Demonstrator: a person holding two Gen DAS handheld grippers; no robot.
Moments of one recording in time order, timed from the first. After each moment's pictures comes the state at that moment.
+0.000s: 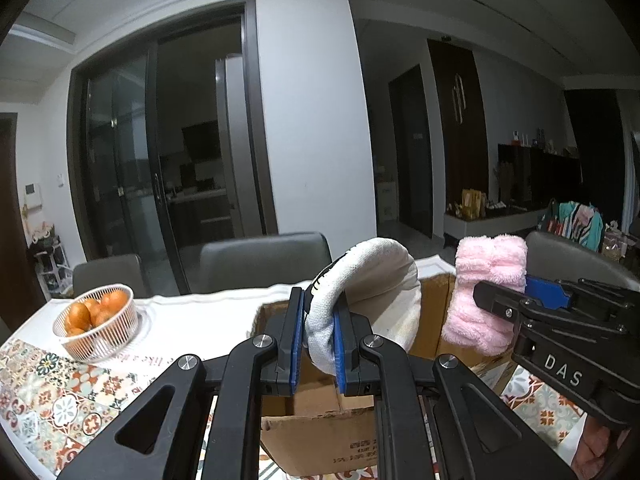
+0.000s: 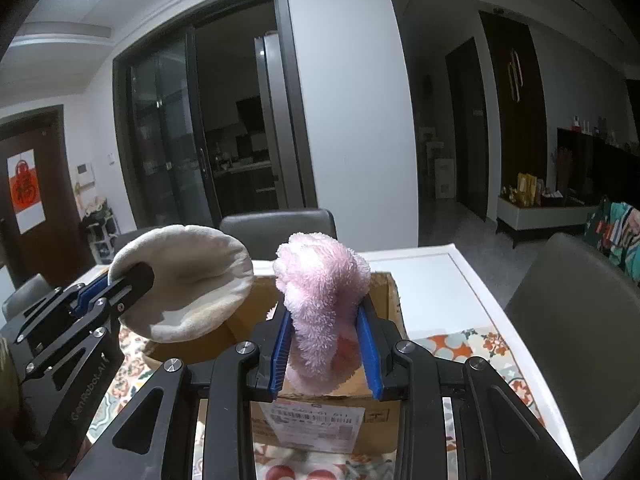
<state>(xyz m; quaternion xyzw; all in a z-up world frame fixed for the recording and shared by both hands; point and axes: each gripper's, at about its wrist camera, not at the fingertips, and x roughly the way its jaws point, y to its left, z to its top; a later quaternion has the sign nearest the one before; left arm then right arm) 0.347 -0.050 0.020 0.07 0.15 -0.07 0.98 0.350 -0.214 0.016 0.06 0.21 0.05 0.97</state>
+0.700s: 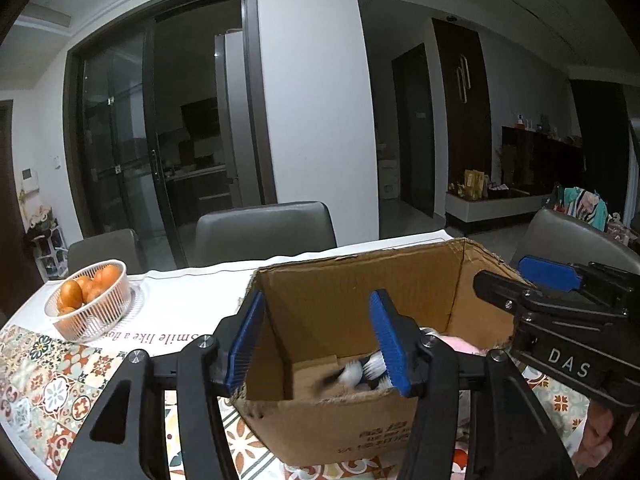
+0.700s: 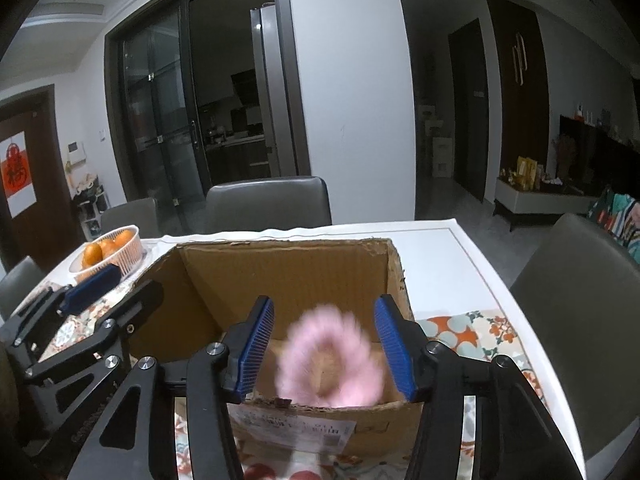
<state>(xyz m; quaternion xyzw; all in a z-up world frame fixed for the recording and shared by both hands) 0.366 -0.051 0.006 0.06 0.19 -0.07 0.98 0.377 -0.218 0.000 0.04 0.25 0.05 0.97</state>
